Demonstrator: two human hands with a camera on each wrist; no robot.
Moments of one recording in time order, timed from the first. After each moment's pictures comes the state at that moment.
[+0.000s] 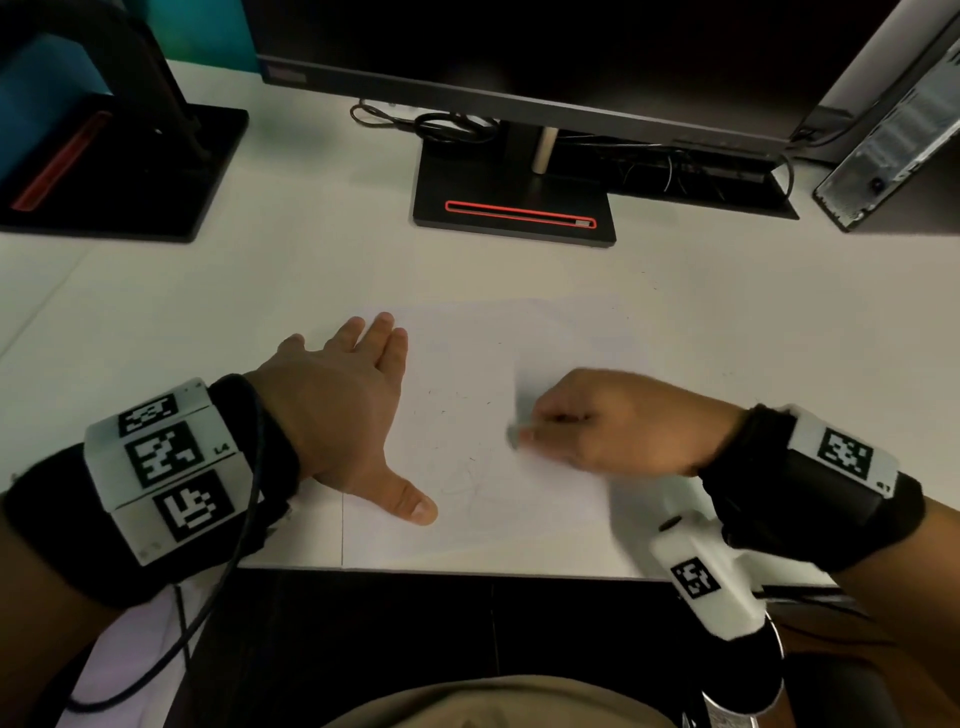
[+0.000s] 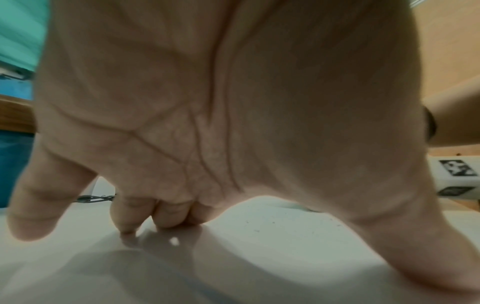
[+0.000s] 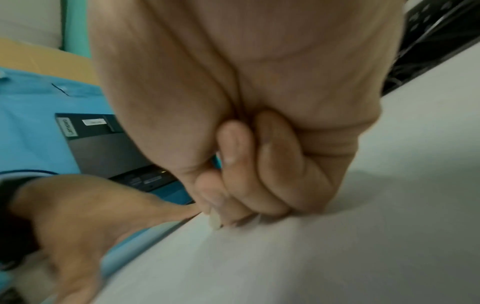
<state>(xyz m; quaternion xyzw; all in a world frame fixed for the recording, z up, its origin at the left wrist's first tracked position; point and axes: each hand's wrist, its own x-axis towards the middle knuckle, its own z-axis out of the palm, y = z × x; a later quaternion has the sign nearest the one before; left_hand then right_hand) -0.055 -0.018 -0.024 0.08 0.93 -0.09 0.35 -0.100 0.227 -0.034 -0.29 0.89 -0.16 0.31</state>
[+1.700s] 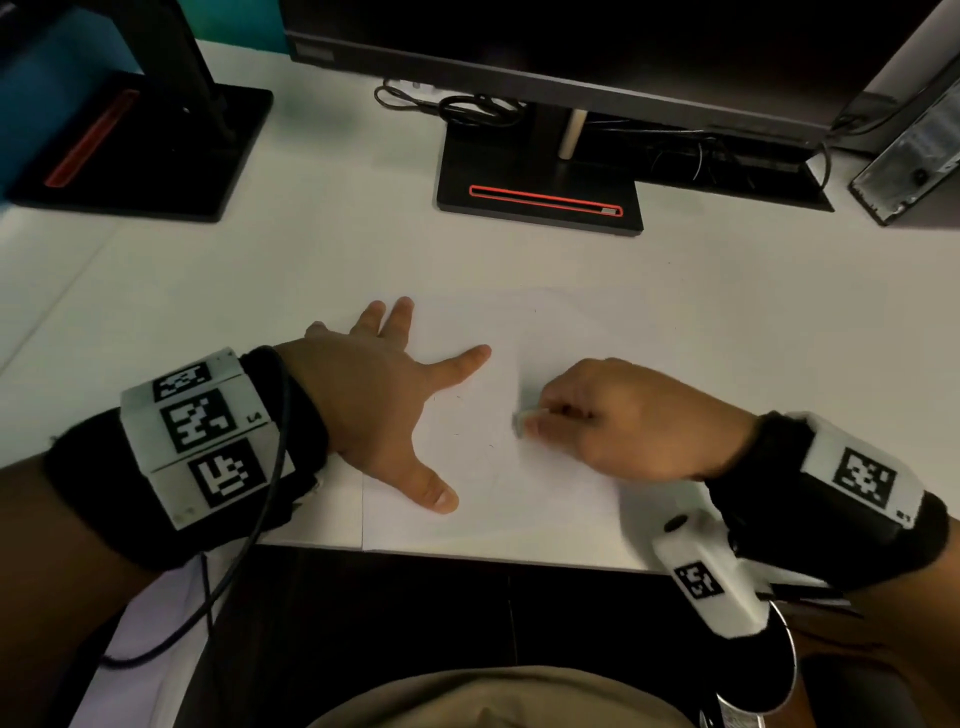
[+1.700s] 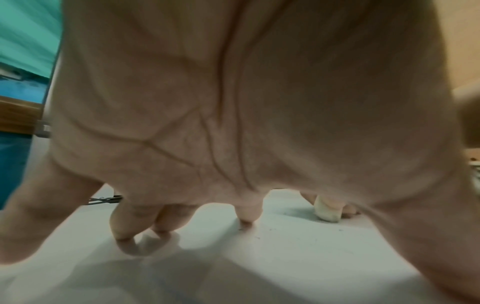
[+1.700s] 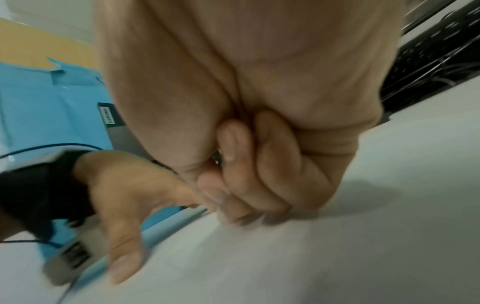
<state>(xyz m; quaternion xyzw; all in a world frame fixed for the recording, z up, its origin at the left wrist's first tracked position) -0.057 -0.018 -0.027 0.10 0.93 -0.06 0.36 -0.087 0.212 -0.035 -0.32 0.89 -0.17 0.27</state>
